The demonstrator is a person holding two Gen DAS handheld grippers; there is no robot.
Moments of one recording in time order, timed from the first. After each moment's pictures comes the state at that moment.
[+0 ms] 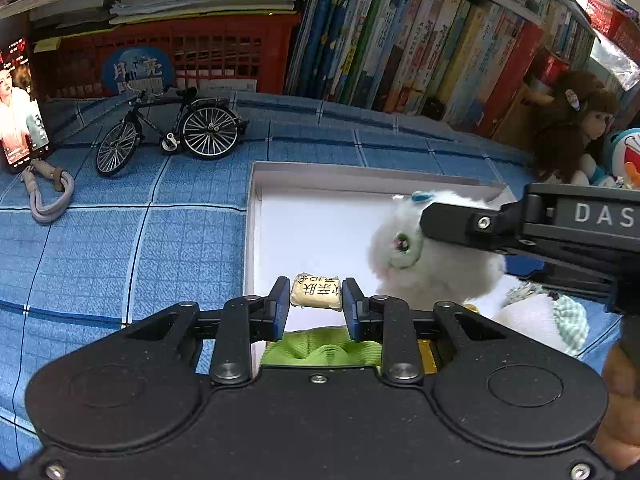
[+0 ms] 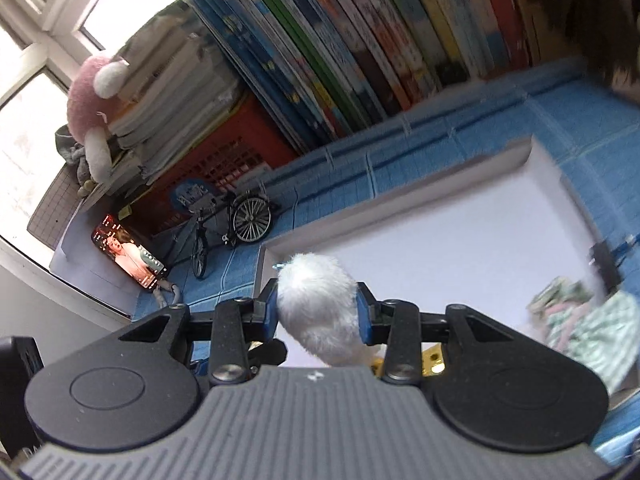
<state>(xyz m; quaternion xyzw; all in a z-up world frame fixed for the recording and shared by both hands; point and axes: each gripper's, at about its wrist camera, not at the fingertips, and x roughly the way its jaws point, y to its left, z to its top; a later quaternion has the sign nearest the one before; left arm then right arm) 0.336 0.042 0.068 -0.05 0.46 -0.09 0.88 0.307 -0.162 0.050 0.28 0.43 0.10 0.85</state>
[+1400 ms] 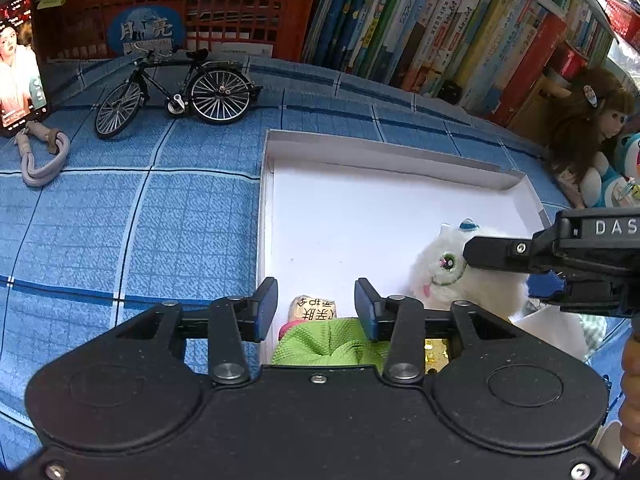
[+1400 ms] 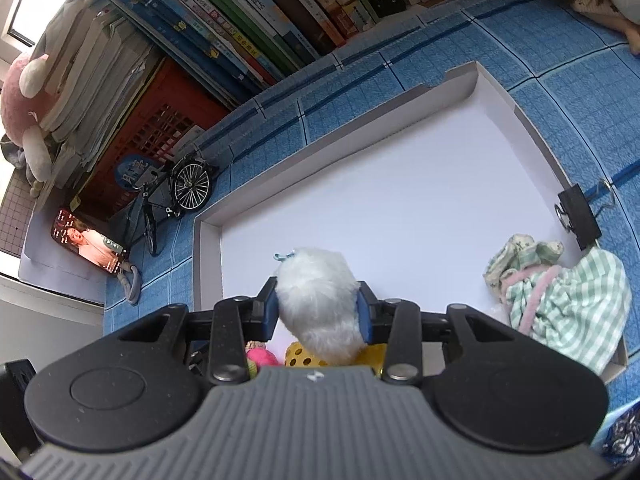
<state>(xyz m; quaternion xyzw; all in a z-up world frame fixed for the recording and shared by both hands) 0.341 0.054 0.048 -0.08 0.49 -0.08 0.86 0.320 -0.190 0.029 0.29 0.52 0.06 0.80</state>
